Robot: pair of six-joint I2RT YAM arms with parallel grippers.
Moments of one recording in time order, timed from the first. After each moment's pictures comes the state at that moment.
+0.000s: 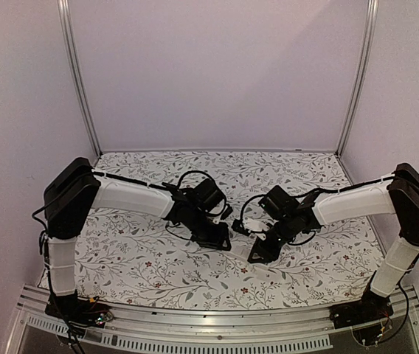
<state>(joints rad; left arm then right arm) -0.95 2.05 1.33 -0.37 0.31 -0.58 0.84 1.72 0.92 -0.35 -0.31 -0.26</state>
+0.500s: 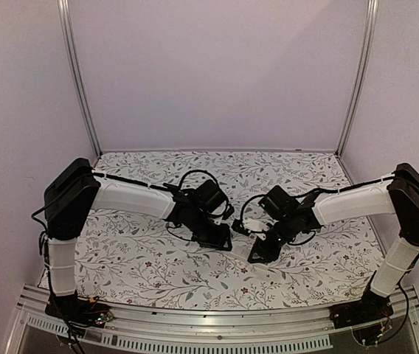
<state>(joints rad) -0.97 2.05 1.35 -0.38 0.25 -0.55 0.84 1.72 0.92 -0.35 -0.32 -0.26</state>
